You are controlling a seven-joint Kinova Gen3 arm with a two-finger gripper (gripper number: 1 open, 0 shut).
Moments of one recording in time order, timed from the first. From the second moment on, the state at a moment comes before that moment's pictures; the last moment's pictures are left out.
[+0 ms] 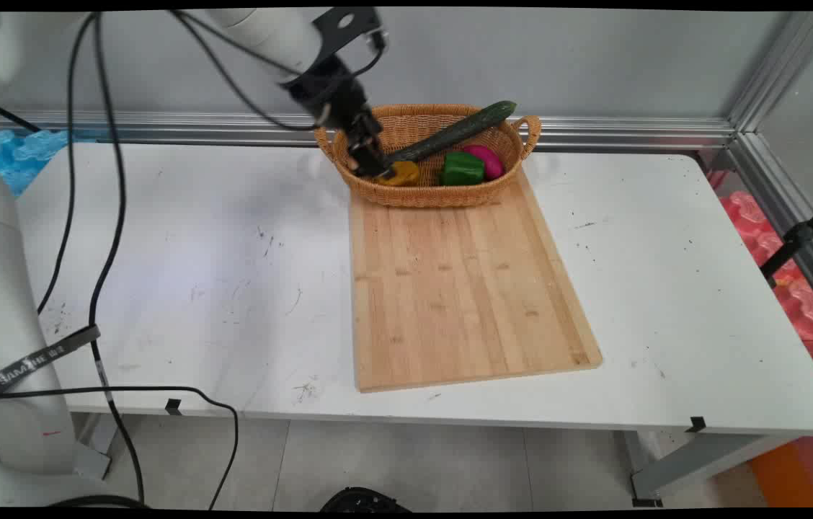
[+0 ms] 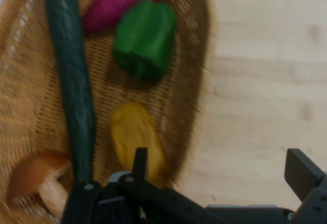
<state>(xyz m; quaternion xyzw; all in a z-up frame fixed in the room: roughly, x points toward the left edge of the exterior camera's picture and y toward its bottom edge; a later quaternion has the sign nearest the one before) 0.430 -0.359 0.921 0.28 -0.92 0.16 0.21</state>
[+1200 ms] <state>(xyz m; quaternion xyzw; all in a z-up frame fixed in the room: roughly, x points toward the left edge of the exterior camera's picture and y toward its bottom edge) 0.439 -0.459 0.858 0.34 -0.90 0.16 0.21</state>
